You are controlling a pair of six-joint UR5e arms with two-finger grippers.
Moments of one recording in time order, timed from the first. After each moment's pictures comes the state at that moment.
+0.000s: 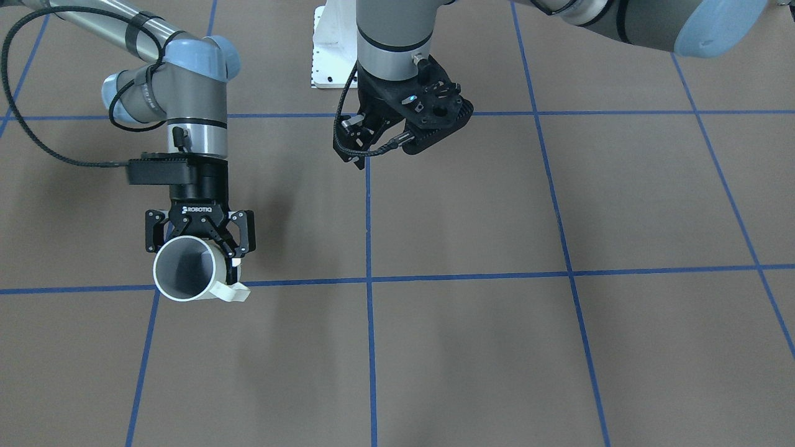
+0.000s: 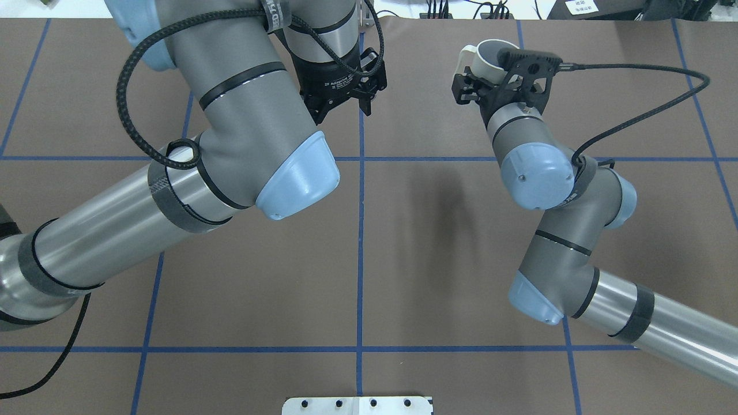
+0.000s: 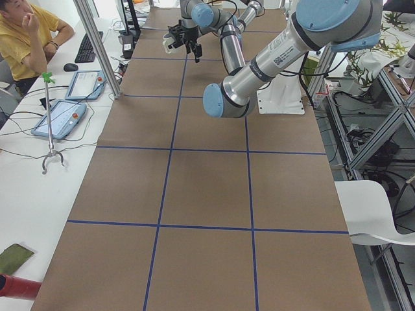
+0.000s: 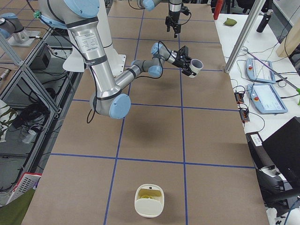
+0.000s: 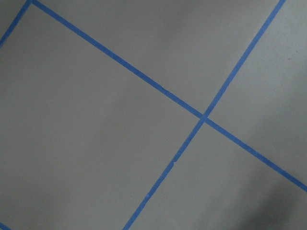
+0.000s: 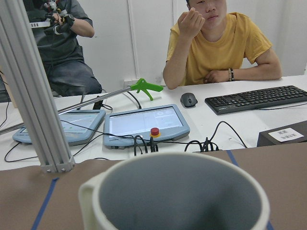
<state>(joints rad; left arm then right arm) -0.74 -2.64 -1.64 -1.14 -2.09 -1.61 0.58 -1.12 1.67 -1.00 0.94 1.18</state>
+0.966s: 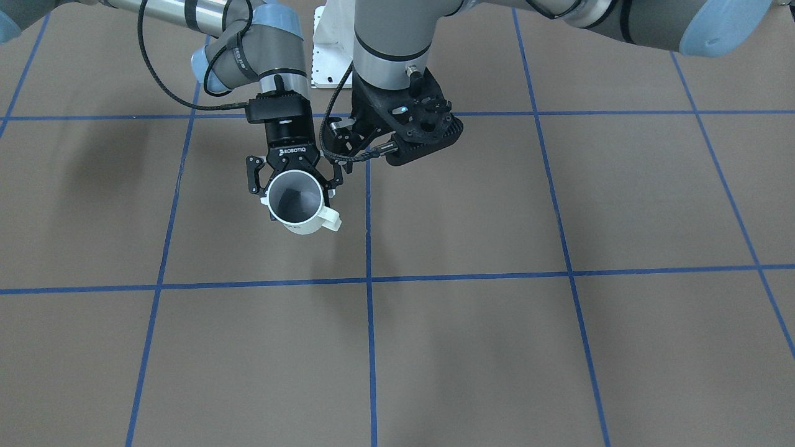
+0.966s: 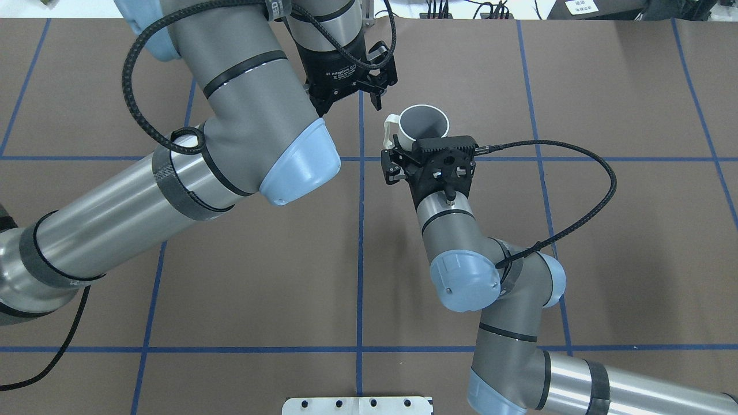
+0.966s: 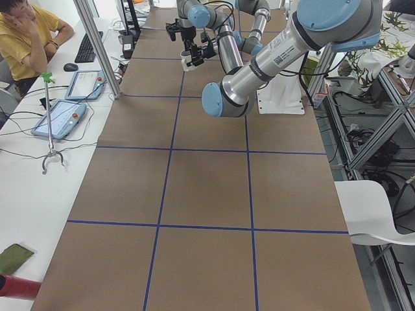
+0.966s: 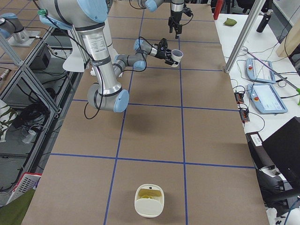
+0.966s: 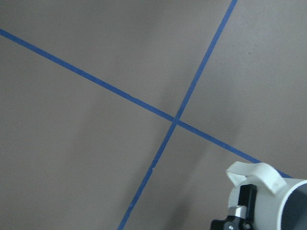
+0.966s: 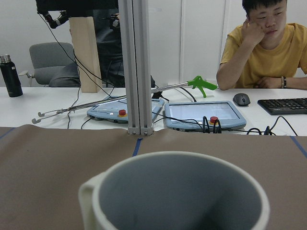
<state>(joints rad) -0.75 -2.65 -1.60 -1.20 -2.15 -1.50 0.32 -1.07 1.69 -0.97 0.71 1.09</state>
